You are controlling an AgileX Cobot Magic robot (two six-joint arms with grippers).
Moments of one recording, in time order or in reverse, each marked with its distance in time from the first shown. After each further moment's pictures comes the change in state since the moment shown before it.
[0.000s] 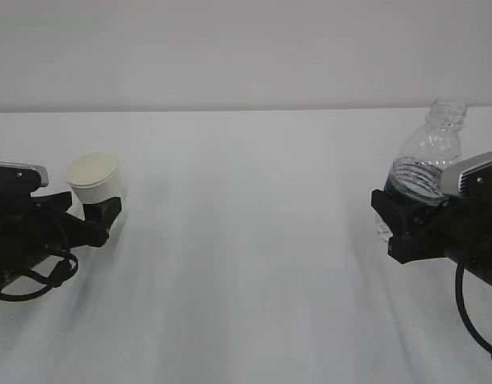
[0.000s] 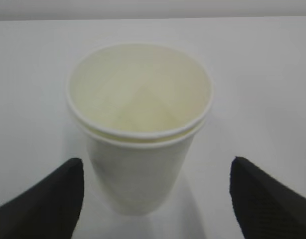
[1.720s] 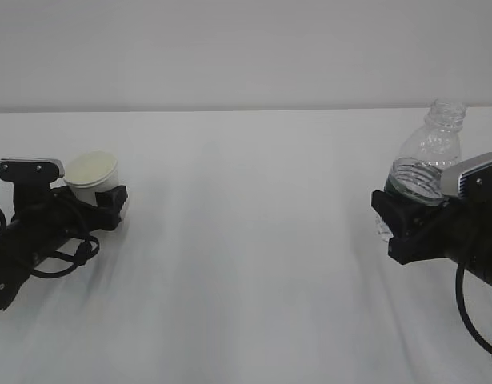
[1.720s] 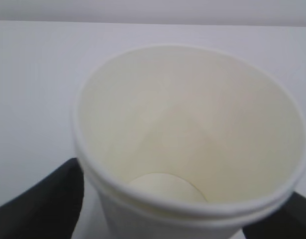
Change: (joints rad) left arm 0.000 0.145 -0.176 -0.077 0.000 0.000; right arm 0.000 0.000 0.002 0.000 0.000 -0.006
